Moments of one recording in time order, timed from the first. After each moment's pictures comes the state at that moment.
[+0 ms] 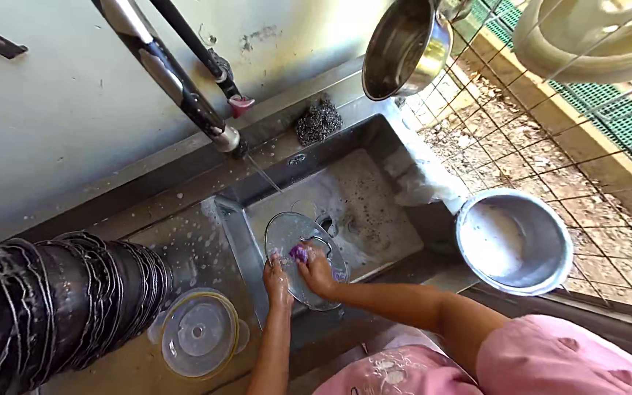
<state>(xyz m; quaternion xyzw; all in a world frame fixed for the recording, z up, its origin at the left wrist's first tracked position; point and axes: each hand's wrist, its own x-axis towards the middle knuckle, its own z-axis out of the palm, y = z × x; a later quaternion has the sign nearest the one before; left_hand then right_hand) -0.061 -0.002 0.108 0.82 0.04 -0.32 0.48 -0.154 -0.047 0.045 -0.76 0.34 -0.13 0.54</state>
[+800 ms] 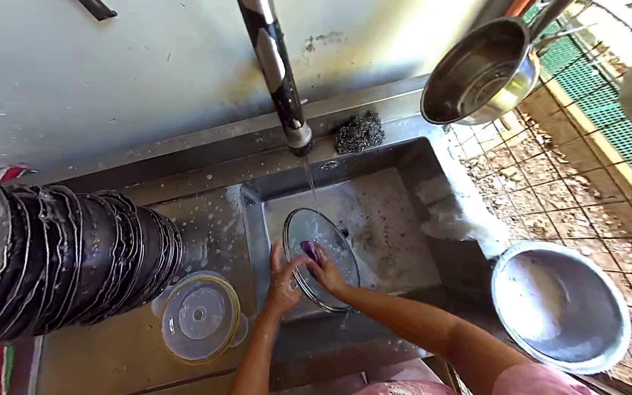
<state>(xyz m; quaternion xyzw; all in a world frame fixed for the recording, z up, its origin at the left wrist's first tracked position) -0.033 0.047 0.077 0.74 -0.39 -0.28 0.48 -0.139 -0.079 0.011 -0.64 0.35 -0.03 0.68</state>
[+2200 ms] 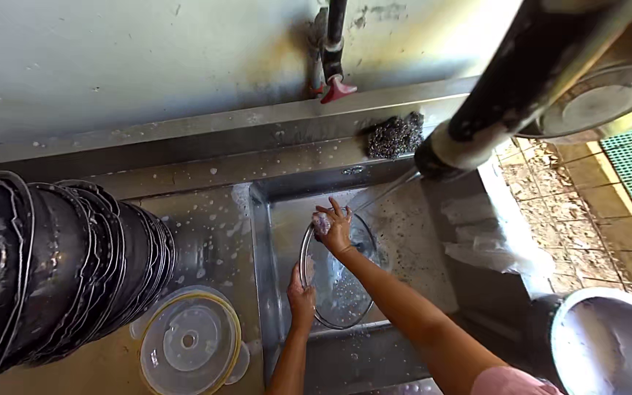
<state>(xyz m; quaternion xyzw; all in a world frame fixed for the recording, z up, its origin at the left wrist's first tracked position) -0.049 0.012 0.026 0.79 -0.10 -0.28 0.53 -0.036 -0.158 -0.029 -0.85 0.27 -0.26 0.37</state>
